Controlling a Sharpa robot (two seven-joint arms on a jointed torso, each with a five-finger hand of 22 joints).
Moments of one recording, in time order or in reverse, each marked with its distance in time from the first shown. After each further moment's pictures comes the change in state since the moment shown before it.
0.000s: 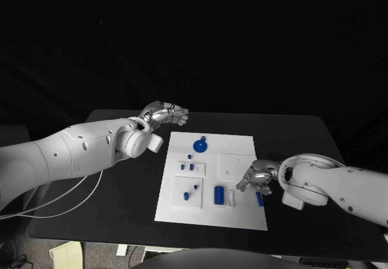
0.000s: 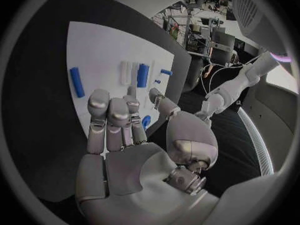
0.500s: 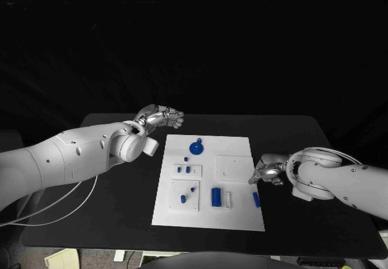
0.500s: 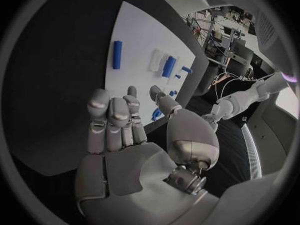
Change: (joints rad) left arm 0.000 -0.001 0.000 0.001 0.000 0.000 0.000; left_hand 0.000 0.000 0.000 0.000 0.000 0.000 0.000 0.000 -0.001 0.000 0.000 0.000 0.000 0.000 0.000 0.000 0.001 0.000 0.000 0.000 0.000 0.001; right arm 0.006 -0.023 0.001 -0.052 -0.207 -0.007 0.002; right_hand 0.046 -0.042 -0.015 0.001 0.000 0.008 -0.008 0.012 0.031 0.000 0.000 0.000 0.001 0.002 0.001 0.000 0.000 0.000 0.004 -0.003 0.000 0.000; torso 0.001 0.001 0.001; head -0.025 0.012
